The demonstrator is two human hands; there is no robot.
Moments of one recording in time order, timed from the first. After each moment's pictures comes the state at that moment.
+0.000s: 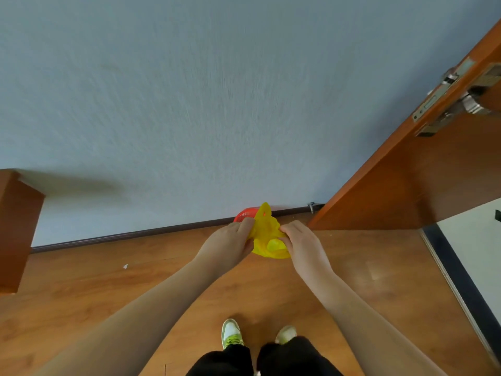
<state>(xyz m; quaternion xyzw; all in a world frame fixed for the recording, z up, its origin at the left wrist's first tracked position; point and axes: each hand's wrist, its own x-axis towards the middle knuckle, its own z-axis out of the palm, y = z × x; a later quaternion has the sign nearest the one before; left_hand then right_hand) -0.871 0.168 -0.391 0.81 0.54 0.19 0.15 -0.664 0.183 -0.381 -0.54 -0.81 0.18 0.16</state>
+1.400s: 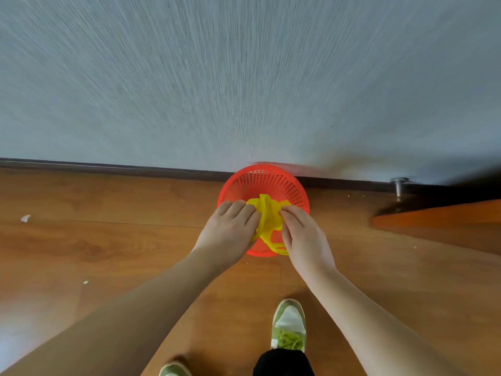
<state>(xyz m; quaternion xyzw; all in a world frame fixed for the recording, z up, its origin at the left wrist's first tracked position) -0.837 0.357 -0.971 0.80 0.59 0.06 0.03 -0.653 0.405 -0.975 -0.46 -0.86 0.17 0.12</state>
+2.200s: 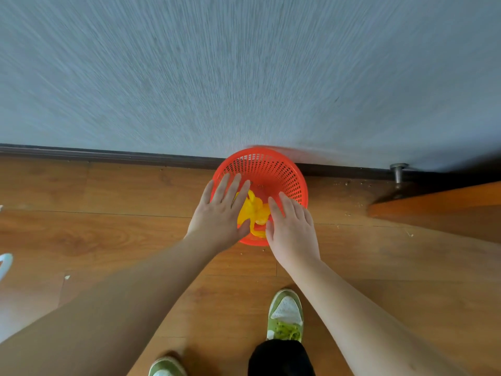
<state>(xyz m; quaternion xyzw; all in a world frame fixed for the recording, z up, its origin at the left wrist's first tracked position) -0.838 0.355 -1.025 0.72 0.67 -0.11 0.12 -0.658 0.385 -1.025 -0.51 -0.85 0.10 -0.05</state>
